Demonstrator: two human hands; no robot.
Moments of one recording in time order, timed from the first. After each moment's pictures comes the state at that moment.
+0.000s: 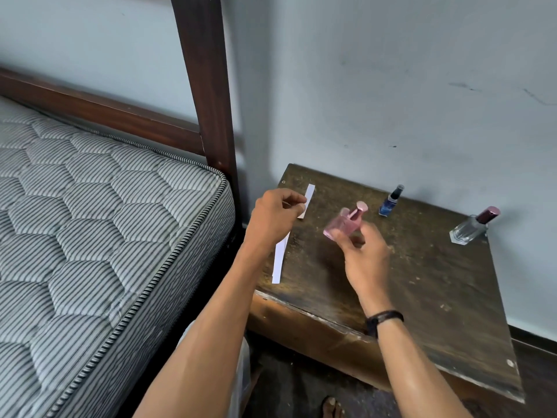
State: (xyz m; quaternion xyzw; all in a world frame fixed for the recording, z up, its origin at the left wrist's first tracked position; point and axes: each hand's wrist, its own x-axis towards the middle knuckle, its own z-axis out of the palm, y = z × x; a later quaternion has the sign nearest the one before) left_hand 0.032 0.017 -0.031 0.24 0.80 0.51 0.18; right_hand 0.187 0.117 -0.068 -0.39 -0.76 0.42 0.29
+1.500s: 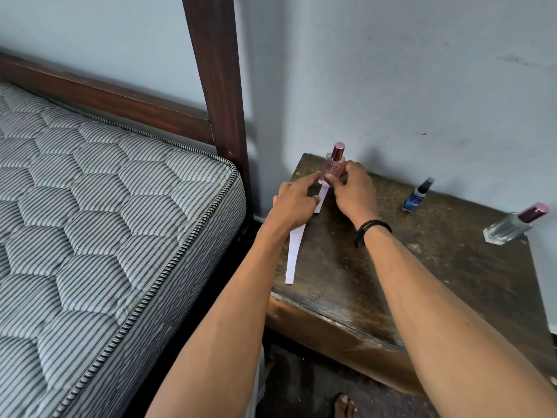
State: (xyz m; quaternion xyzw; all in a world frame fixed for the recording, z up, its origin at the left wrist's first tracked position) left_hand -0.004 0.055 -0.066 0.28 0.85 0.38 0.23; right_hand 0.059 0.185 -0.073 -0.35 -0.86 0.32 0.20
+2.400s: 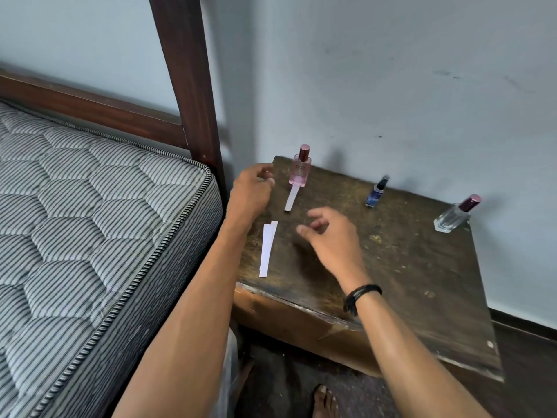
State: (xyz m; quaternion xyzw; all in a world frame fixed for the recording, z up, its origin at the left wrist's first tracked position) left_hand -0.014 0.035 -0.048 0.19 0.82 0.52 0.15; right_hand 0.164 0.115 -0.055 -0.35 -0.84 0.39 0.15
